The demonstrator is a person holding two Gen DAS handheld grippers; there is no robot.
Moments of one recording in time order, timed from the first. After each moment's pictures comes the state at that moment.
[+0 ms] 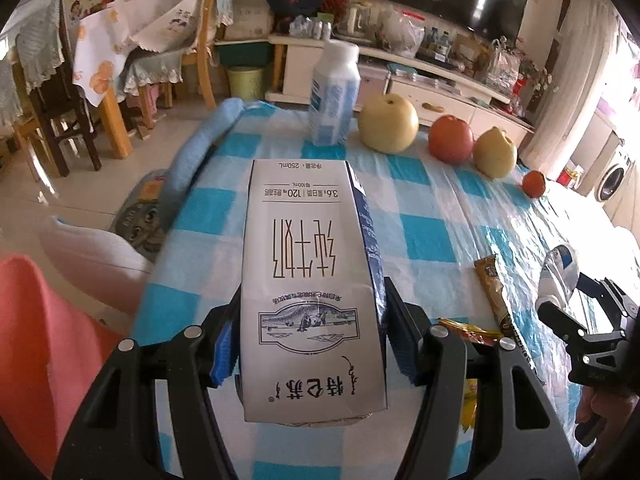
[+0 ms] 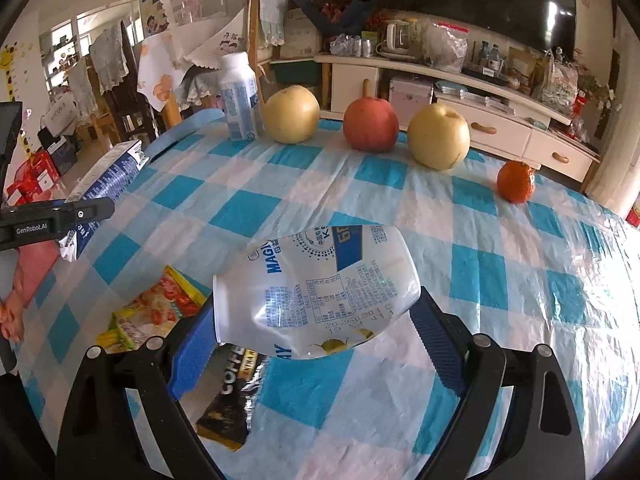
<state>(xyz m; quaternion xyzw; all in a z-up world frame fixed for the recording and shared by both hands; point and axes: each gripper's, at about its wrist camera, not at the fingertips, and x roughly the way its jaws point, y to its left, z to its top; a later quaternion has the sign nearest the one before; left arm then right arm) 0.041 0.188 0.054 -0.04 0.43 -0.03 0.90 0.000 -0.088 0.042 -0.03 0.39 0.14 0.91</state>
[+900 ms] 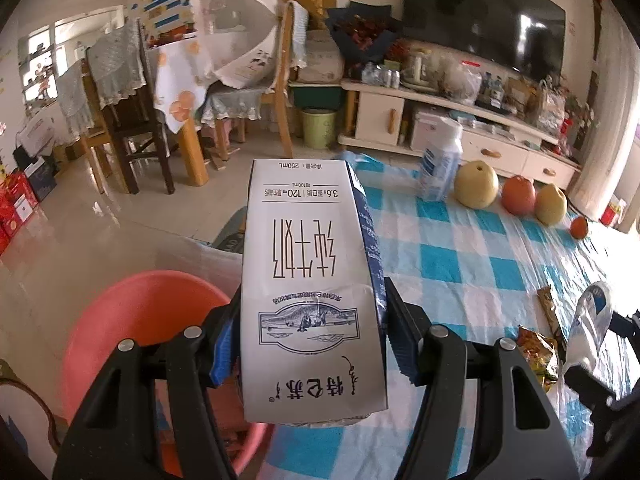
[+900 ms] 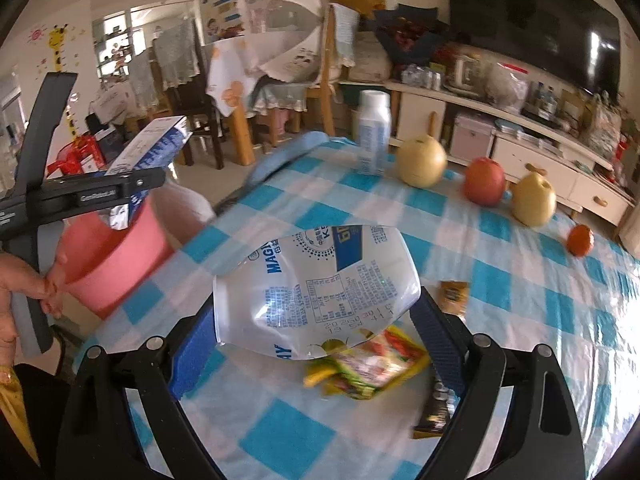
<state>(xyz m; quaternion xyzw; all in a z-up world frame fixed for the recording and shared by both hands) -0.011 0.294 0.108 -0.03 0.36 0.08 0.93 -0.054 0.049 0.094 -0.05 0.35 0.23 0.90</state>
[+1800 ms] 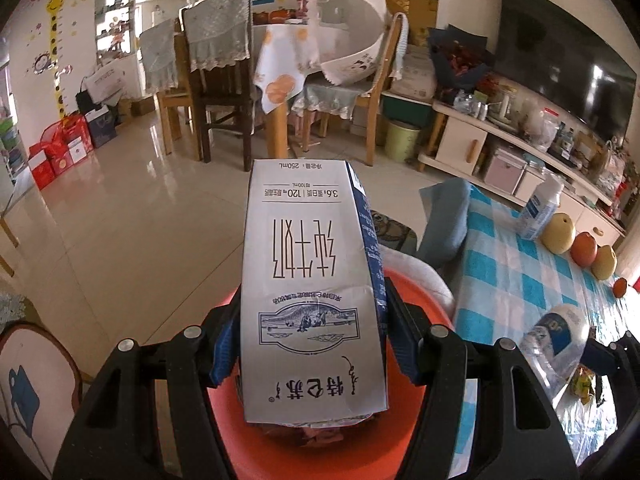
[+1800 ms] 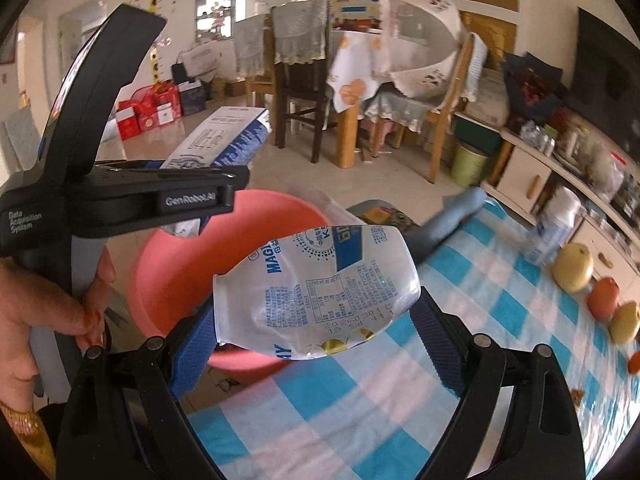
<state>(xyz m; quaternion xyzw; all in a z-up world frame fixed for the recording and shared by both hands) -0.065 0.434 0.116 -0.10 0.35 0.19 0.91 -0.082 0.269 0.112 -0.16 0.32 0.37 0.86</state>
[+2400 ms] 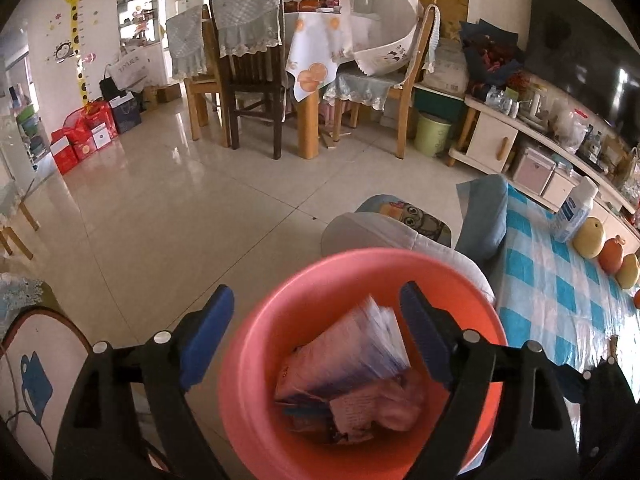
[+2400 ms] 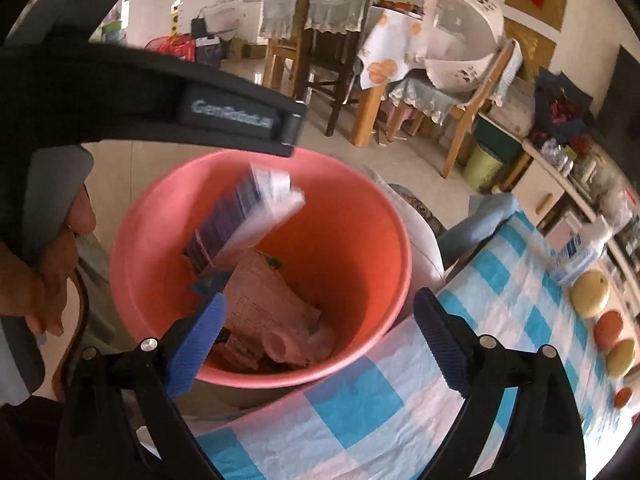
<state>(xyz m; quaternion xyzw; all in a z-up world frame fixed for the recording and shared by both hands) -0.064 0.460 0.108 -0.10 0.36 0.24 0.89 -0.086 0.307 0.072 -0.22 0.33 0.36 0.84</state>
